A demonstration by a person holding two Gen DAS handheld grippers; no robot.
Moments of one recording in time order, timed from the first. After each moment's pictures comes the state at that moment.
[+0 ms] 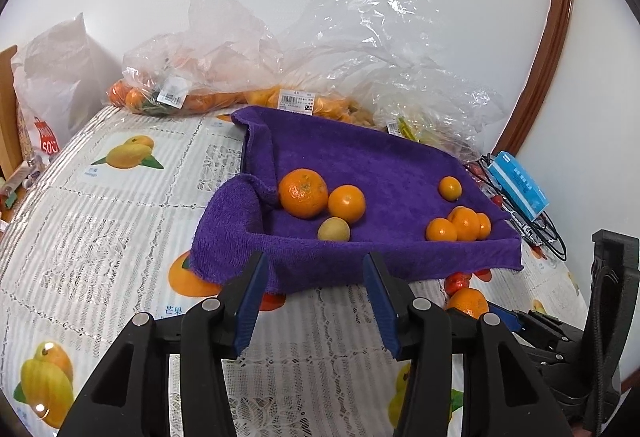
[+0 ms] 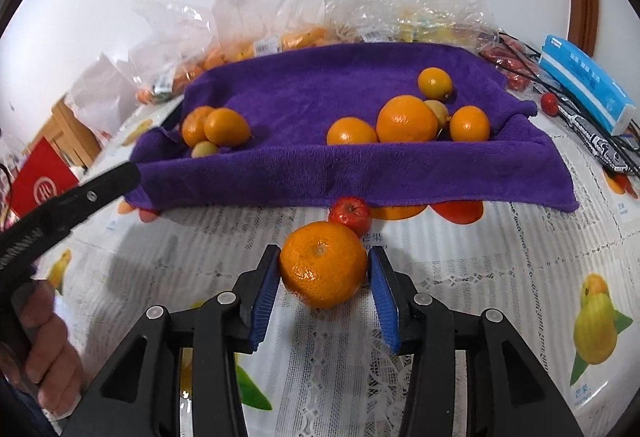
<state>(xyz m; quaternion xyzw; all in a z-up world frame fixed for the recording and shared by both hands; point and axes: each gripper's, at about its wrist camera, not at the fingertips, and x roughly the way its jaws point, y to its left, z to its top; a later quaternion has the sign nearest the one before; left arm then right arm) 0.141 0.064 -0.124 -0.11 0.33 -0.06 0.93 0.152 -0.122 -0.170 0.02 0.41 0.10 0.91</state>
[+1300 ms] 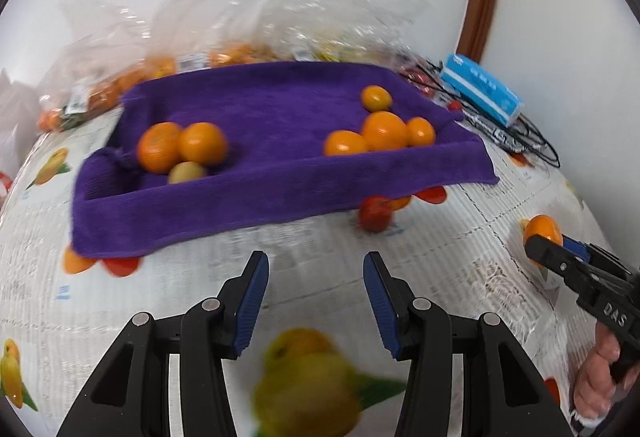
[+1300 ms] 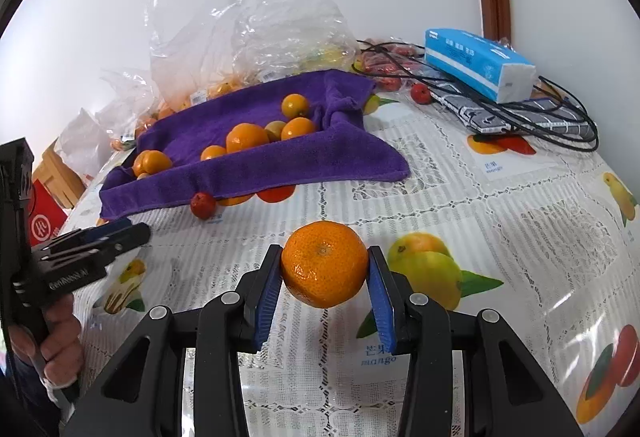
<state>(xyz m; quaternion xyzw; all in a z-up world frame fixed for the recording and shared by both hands) 0.144 -0.053 -0.146 0.01 0.40 -0.12 0.91 0.096 -0.256 -0.163 0.08 0.35 0.06 0.93</state>
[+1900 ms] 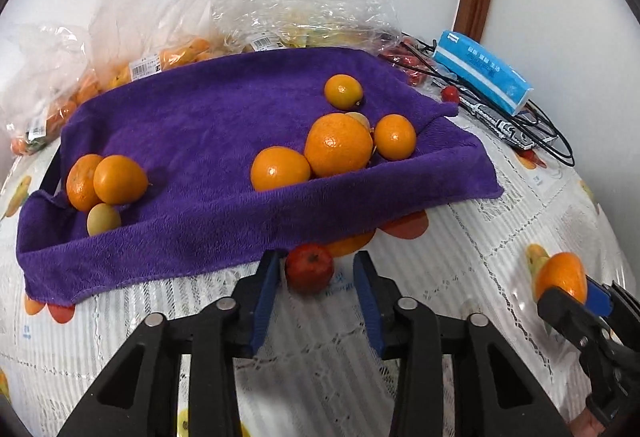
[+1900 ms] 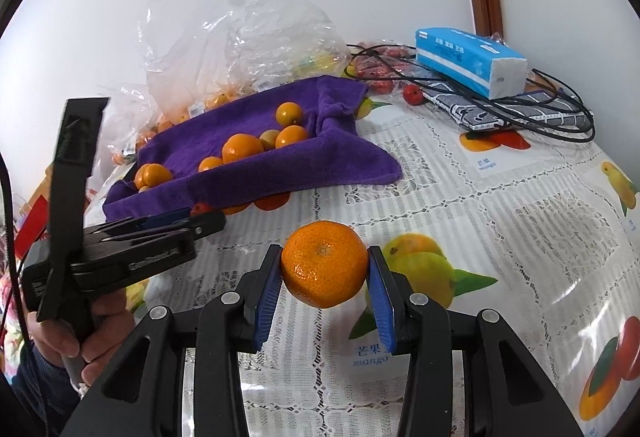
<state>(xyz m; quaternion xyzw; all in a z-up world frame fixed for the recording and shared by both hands) 0.182 -0.106 -0.154 0.03 0.42 -0.11 0.90 0.092 -0.263 -0.162 0.10 0.34 0.06 0.93</state>
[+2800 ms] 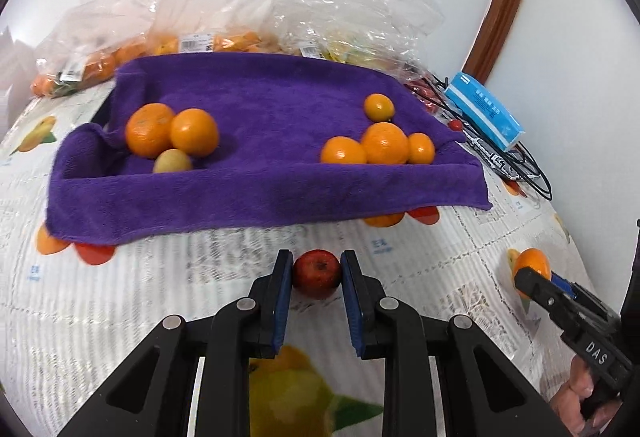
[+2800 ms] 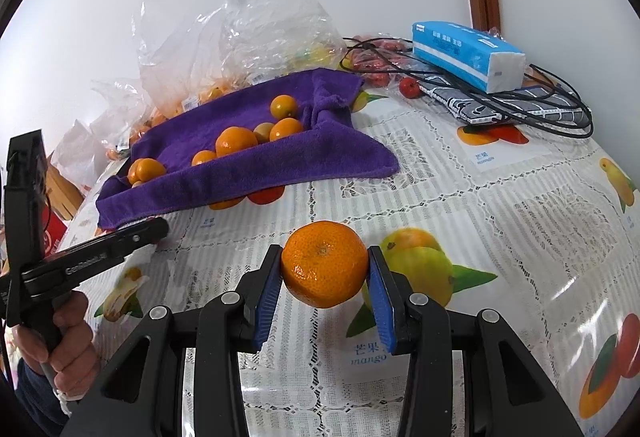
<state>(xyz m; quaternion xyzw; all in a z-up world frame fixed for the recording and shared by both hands) 0.149 -0.043 -0.148 -0.06 0.41 -0.12 0.90 0.095 -0.264 -0.165 0.10 0.35 0.05 0.93</state>
